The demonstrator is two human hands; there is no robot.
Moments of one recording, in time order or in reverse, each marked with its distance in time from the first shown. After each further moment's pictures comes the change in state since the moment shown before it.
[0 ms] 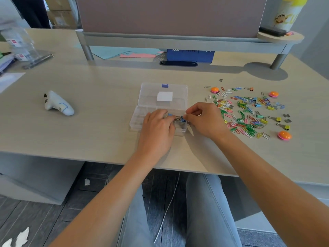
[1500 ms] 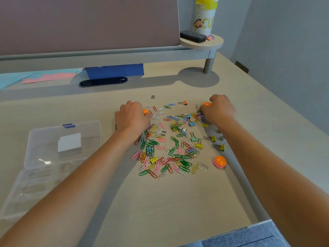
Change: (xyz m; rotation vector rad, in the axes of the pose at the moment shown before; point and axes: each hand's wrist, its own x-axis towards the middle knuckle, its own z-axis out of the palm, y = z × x) left_hand 0.208 0.100 0.140 0.153 -0.295 -0.134; right_hand 0.127 0.166 -0.200 -0.612 0.269 0.476
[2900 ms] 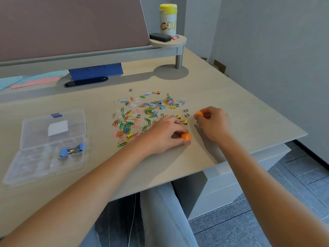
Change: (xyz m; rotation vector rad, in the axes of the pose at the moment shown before) left_hand -0.147 0.105 -0.011 -0.351 -0.354 0.802; right_hand -0.140 0.107 -0.039 0.537 0.090 0.014
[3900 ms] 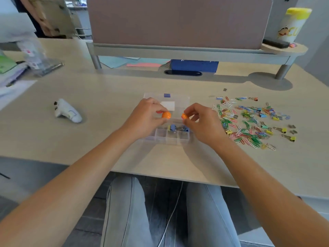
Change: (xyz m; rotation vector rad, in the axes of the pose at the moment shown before) left_hand -0.257 -0.137 -0.135 0.091 0.482 -0.555; right_hand -0.123 -0.204 0.194 0.049 -0.458 -0.543
